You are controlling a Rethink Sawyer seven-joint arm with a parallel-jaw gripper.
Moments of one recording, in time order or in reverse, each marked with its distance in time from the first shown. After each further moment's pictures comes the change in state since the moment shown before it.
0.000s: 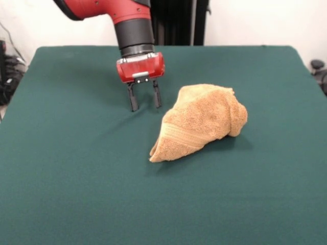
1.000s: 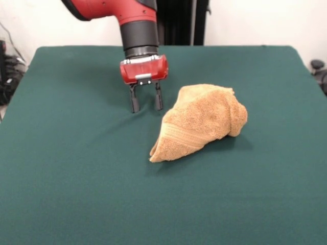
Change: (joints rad) arm 0.070 0.019 -0.061 0.003 0.076 -0.115 0.000
